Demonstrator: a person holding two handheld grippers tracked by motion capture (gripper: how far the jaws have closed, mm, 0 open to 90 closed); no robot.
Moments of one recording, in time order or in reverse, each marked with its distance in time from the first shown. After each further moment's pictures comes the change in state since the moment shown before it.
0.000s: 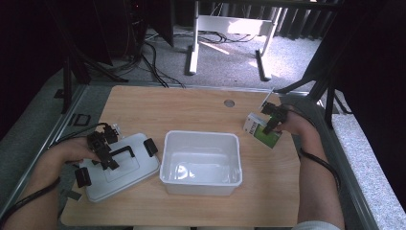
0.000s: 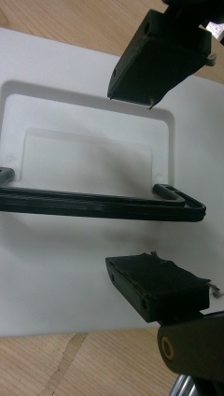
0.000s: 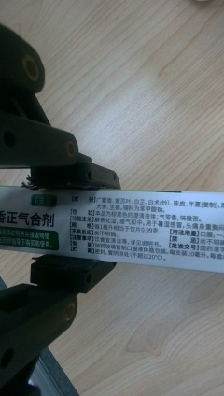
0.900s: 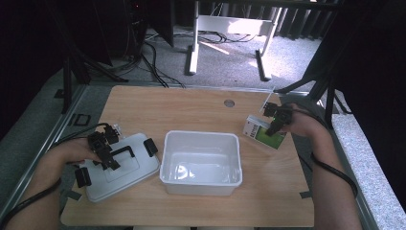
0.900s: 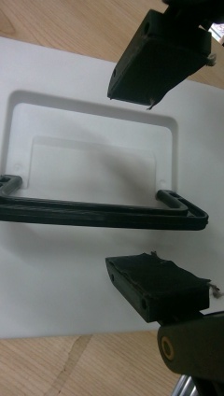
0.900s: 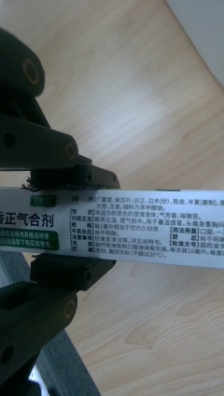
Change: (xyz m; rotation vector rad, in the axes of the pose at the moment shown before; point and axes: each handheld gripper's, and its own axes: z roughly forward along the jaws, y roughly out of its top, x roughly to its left) left arm -0.005 0.002 -0.002 -0.018 0.009 0.002; right arm 0.045 -0.012 -0.052 -0.007 -0.032 -0.161
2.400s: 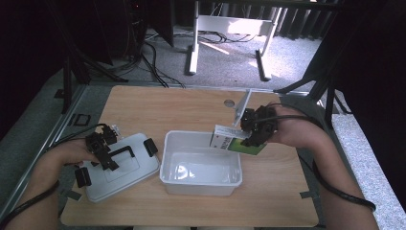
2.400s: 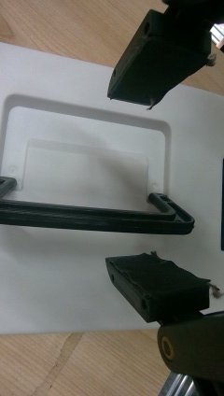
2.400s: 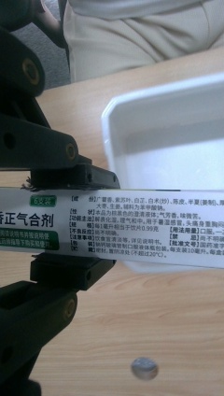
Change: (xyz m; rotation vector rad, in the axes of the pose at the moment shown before) left arm -0.005 -0.005 -0.004 -0.004 0.014 -0.015; right arm 0.153 0.046 -0.114 -0.133 -0.033 -0.400
